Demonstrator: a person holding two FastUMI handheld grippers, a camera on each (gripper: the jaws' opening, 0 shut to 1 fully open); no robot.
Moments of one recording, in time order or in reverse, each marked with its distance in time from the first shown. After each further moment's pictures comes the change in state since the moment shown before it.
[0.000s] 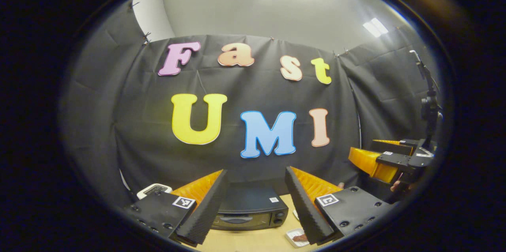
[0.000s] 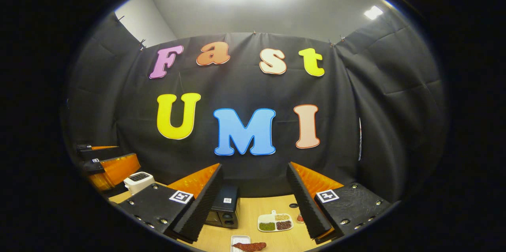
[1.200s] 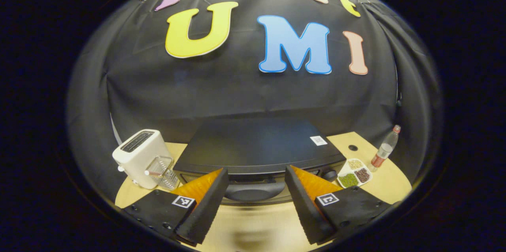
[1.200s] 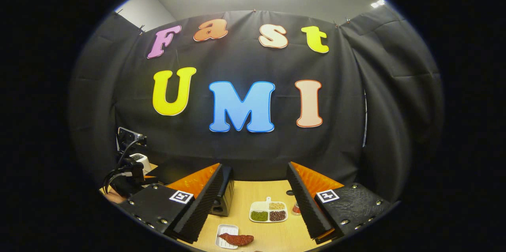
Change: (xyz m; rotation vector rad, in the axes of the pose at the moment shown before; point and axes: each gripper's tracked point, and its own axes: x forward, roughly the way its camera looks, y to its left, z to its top) left arm 0.142 0.054 -0.283 0.028 0.487 0.125; right arm 0.029 -0.048 -0.066 -0.023 0.168 0.008
